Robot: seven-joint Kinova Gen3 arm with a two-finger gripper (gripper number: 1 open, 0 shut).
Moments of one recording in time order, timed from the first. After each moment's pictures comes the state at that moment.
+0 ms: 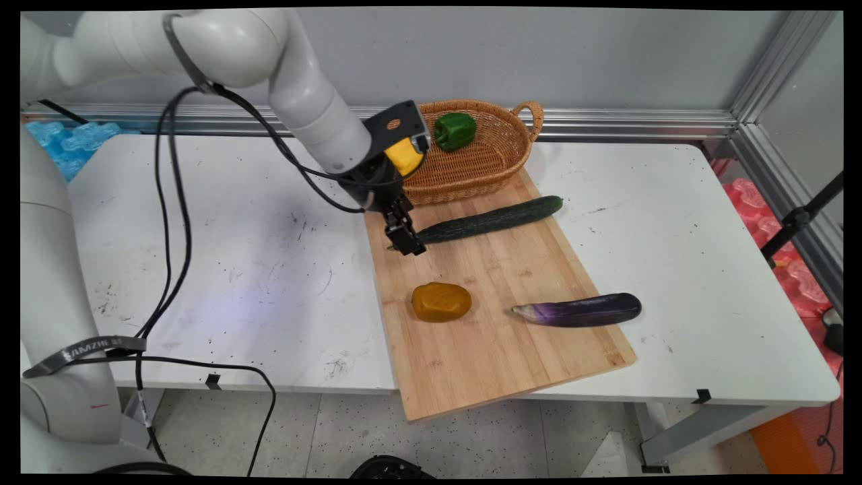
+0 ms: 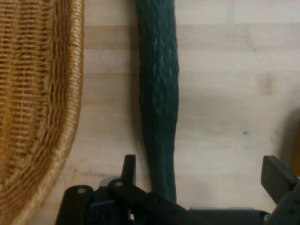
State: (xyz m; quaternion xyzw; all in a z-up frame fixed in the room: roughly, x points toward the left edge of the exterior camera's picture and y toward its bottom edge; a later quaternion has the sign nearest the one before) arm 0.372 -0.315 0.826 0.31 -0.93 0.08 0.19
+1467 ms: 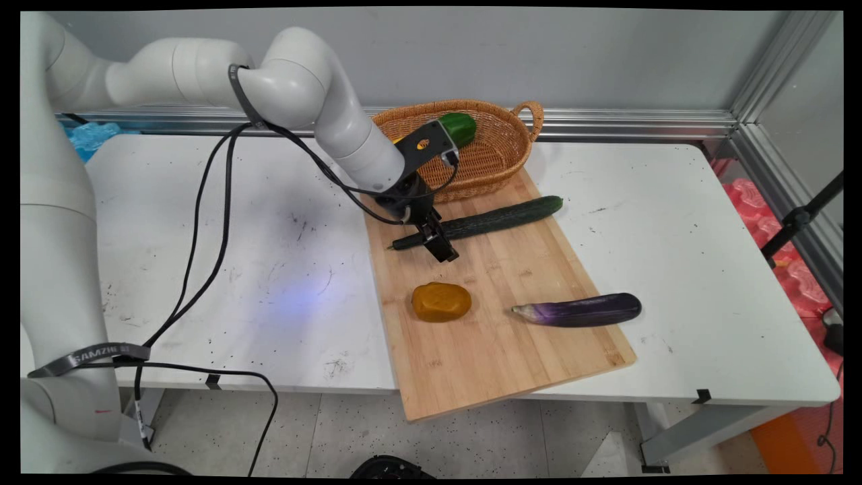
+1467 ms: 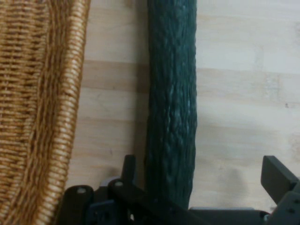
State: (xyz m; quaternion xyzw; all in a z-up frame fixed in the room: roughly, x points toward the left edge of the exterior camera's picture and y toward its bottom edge) arm 0.349 -0.346 0.775 0.34 -0.91 0.08 0.22
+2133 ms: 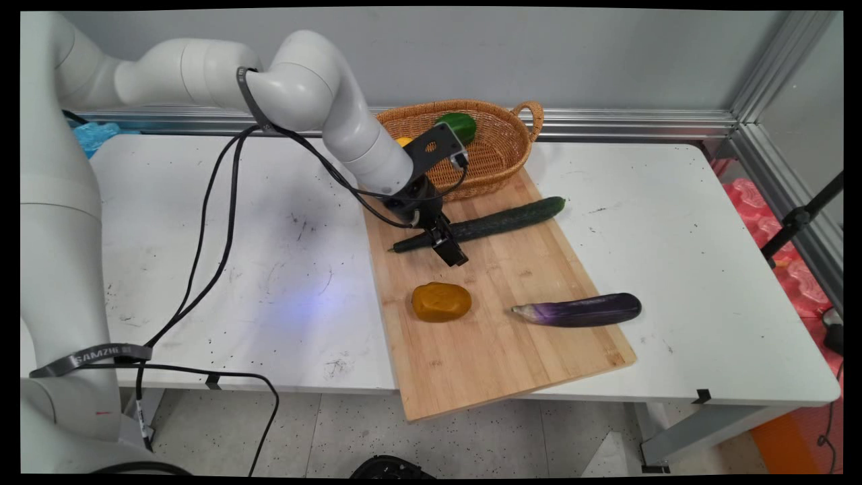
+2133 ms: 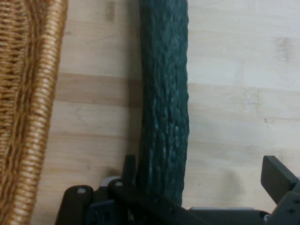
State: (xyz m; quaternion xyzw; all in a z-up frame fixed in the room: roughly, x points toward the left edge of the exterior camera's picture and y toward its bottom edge) arm 0.336 -0.344 0.775 0.35 -0.91 0.07 0.23
